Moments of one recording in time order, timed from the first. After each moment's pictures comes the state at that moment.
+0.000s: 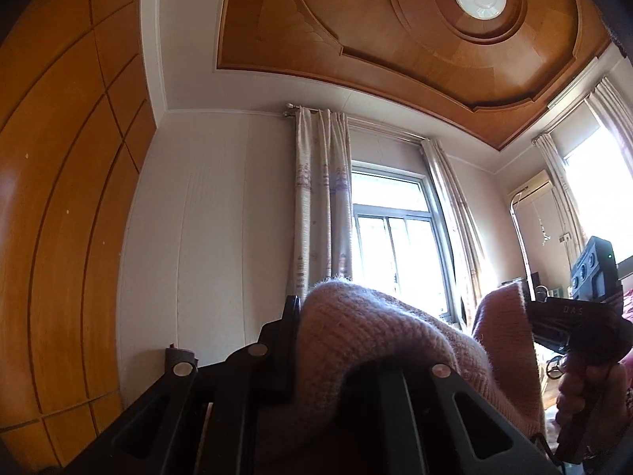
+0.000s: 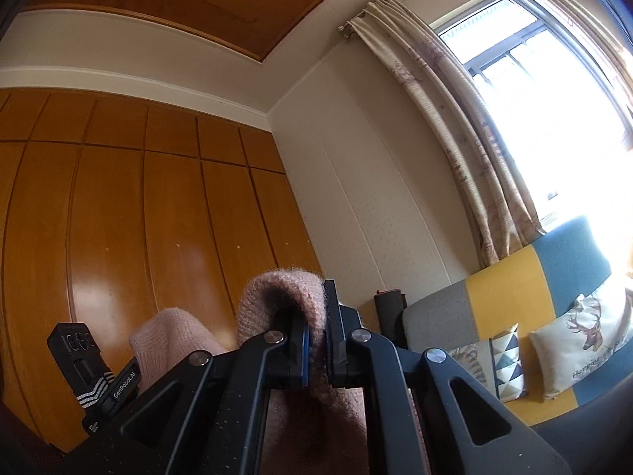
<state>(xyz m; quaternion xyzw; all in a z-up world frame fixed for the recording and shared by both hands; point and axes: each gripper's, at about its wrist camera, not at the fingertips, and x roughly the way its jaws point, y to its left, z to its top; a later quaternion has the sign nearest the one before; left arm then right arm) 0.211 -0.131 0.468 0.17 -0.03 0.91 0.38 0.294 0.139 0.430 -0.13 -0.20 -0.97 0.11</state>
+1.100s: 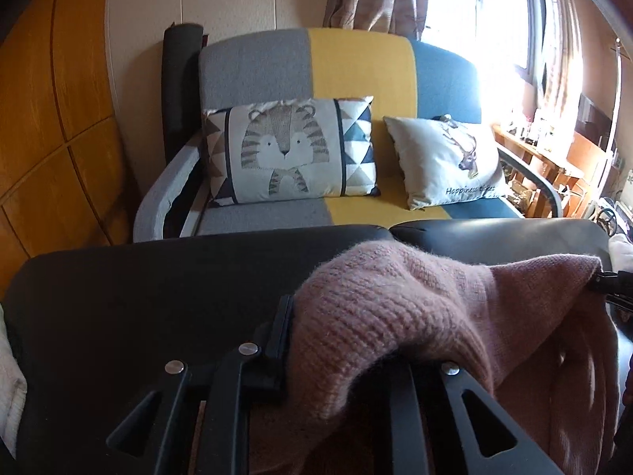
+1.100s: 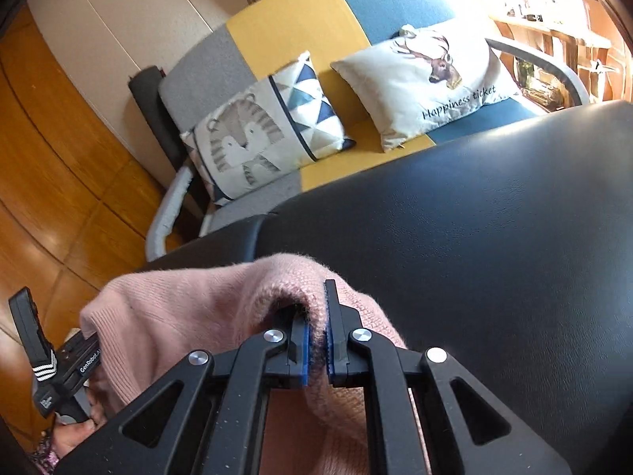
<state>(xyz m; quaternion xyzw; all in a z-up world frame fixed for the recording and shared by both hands) -0.095 0.046 0.094 -0.37 0.11 0.88 0.27 0.059 0.305 0.065 0.34 -0.31 -0.87 -0.15</state>
